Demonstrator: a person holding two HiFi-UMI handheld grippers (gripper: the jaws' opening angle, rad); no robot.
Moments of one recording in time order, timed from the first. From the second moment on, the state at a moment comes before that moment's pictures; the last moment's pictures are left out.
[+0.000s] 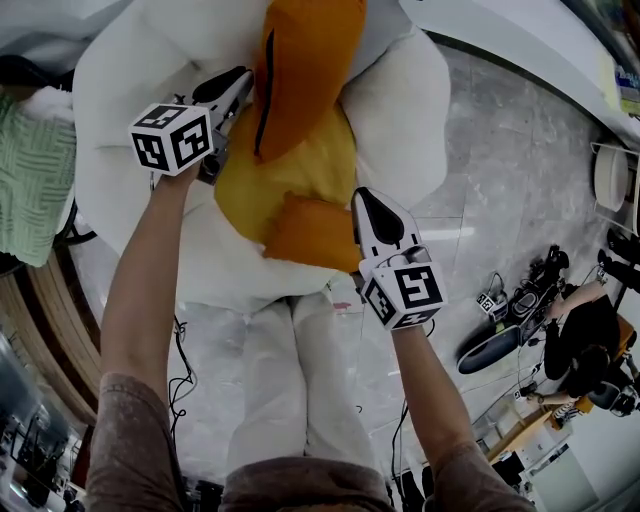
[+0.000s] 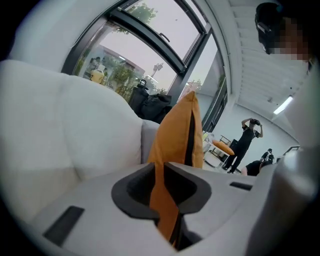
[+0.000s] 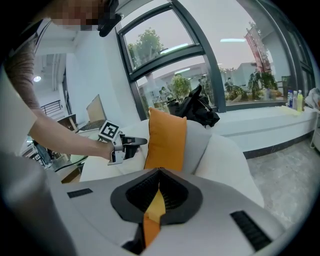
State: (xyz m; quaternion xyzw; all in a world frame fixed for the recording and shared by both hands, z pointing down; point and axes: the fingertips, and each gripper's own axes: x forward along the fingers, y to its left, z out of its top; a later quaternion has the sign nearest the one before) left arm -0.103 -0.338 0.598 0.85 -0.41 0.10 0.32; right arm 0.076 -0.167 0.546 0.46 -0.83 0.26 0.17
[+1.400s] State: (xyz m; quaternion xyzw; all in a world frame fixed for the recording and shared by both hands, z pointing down) left arm -0.089 -0.339 0.609 0.83 -0.47 0.17 0.24; right arm 0.081 -0.171 0.544 0.47 -0.83 0.27 0.17
